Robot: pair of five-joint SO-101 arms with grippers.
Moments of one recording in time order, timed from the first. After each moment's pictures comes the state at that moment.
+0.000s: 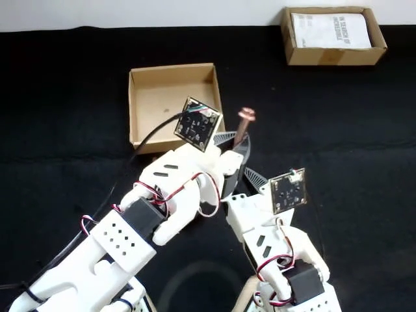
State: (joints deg) left arm 36.4 -47.8 49.4 19.3 16.6; right arm -30.3 -102.9 84.0 43.7 -5.6
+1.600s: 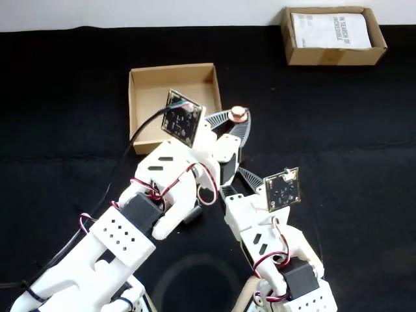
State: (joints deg) left arm 34.2 -46.0 50.0 8.6 16.7; right arm -30.3 -102.9 87.9 40.4 -5.6
